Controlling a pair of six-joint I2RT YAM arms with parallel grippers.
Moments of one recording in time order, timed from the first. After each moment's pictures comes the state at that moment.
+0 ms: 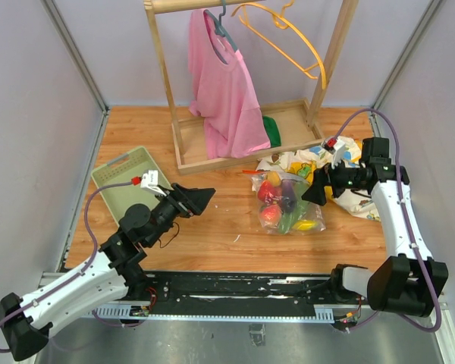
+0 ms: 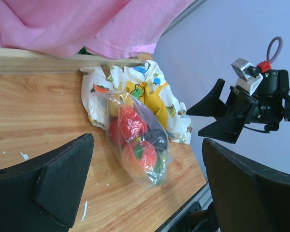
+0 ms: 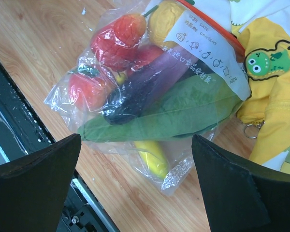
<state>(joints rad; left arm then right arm) -0.82 0.58 0.40 0.20 -0.26 -0.83 -0.12 1.19 1.05 -0.92 -0.85 -0.56</state>
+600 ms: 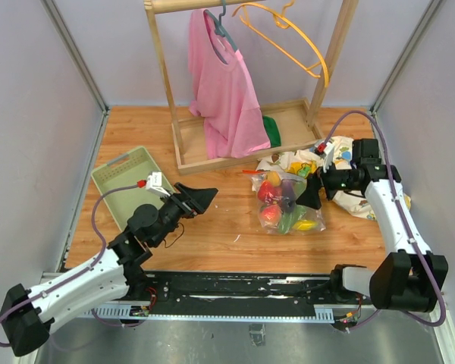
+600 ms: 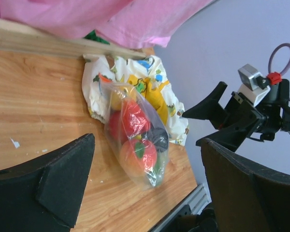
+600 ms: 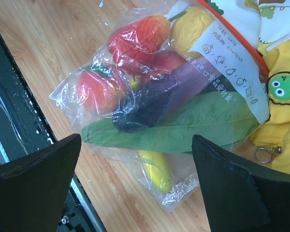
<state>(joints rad) -0.82 0.62 0.33 0.31 -0.29 -0.93 -0.04 1.21 1.02 -0.90 -0.87 -0.63</state>
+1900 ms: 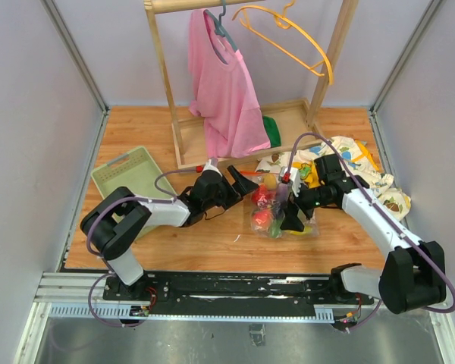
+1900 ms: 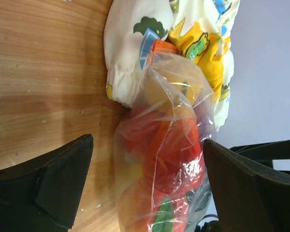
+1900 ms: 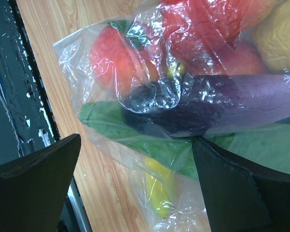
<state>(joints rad) -0.76 1.65 0.68 0.57 -0.01 -1.23 0.25 1.23 0.84 -0.78 -0.76 -0.72</state>
